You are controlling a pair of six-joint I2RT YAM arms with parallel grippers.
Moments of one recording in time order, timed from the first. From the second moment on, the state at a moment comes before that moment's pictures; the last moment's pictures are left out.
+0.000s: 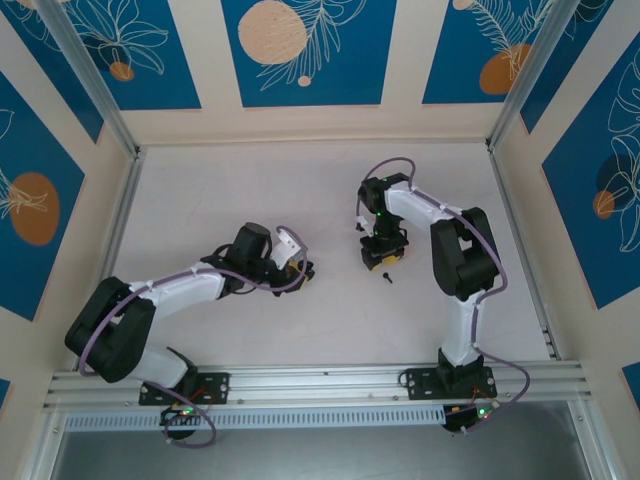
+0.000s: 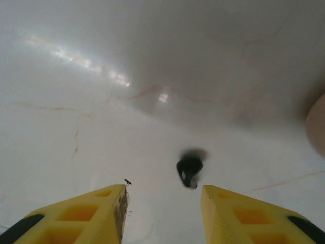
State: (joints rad) left arm -0.60 1.43 0.69 -0.07 0.48 0.06; right arm 0.40 2.00 1.49 -1.28 -0.08 -0.05
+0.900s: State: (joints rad) left arm -0.60 1.43 0.70 -0.11 0.48 0.06; right arm 0.38 2.07 1.44 -1.29 -0.03 -0.05
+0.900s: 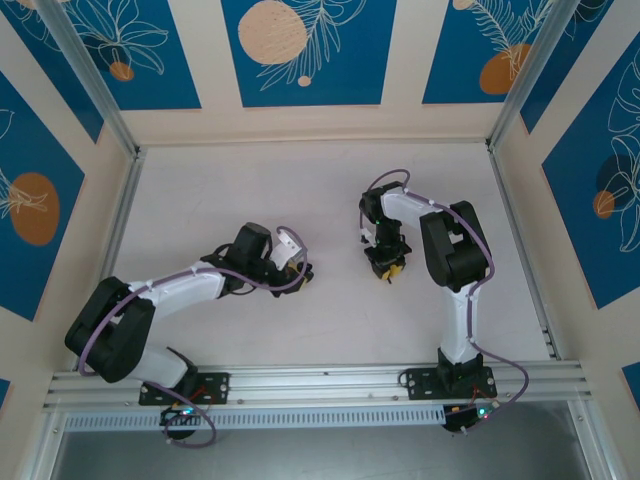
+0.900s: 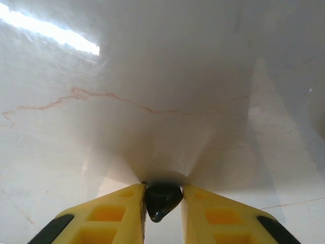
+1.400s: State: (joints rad) left arm -0.60 1.44 0.70 -0.08 0.48 0.06; right arm 0.36 1.99 1.36 -1.20 -0.05 -0.03
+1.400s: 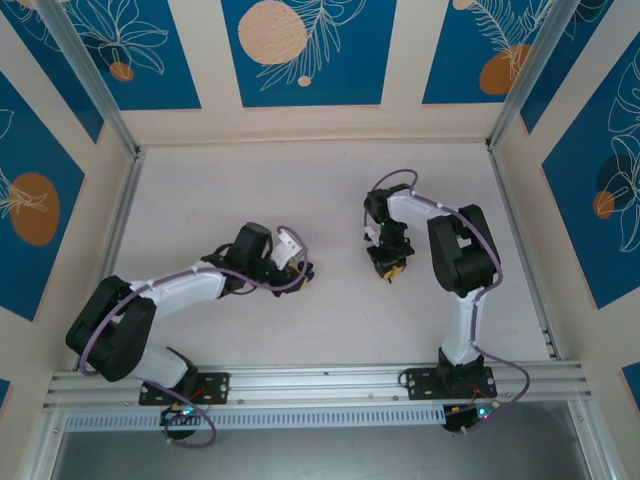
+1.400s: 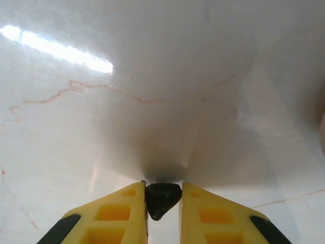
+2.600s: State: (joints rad) left arm -0.68 1.66 0.66 0.58 0.55 0.05; right arm 0.57 1.37 1.03 -0.62 -0.19 0.40
